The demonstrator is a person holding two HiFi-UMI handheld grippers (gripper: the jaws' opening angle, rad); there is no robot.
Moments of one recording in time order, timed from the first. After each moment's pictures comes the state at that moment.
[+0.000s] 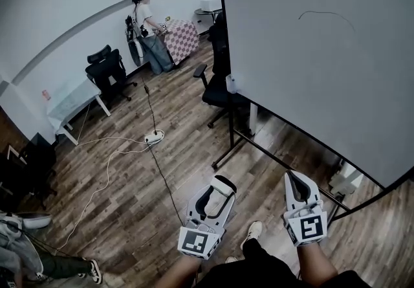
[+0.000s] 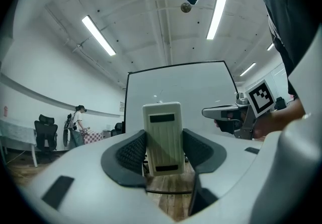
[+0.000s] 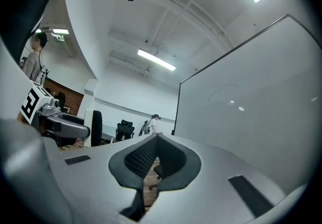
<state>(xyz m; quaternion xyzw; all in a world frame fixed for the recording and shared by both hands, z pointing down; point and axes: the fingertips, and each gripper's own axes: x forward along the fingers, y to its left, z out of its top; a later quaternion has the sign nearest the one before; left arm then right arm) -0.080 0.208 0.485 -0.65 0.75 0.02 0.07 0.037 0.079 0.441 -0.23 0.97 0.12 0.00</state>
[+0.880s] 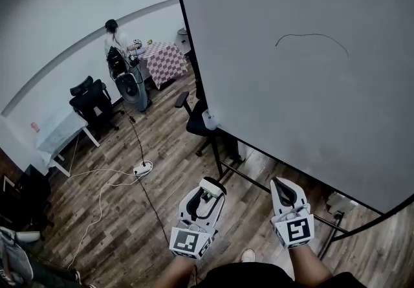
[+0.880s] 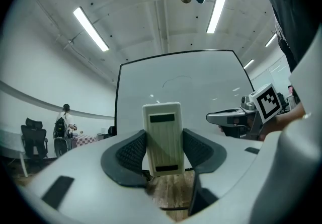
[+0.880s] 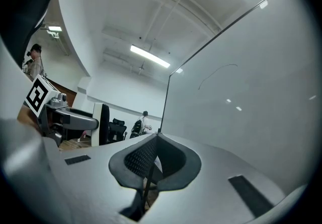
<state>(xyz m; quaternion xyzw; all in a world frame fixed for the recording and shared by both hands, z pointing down) -0.150 0.000 0.459 -0.67 0.74 0.00 0.08 -0.023 -0.112 0.440 -0.24 0.96 0.12 0.01</state>
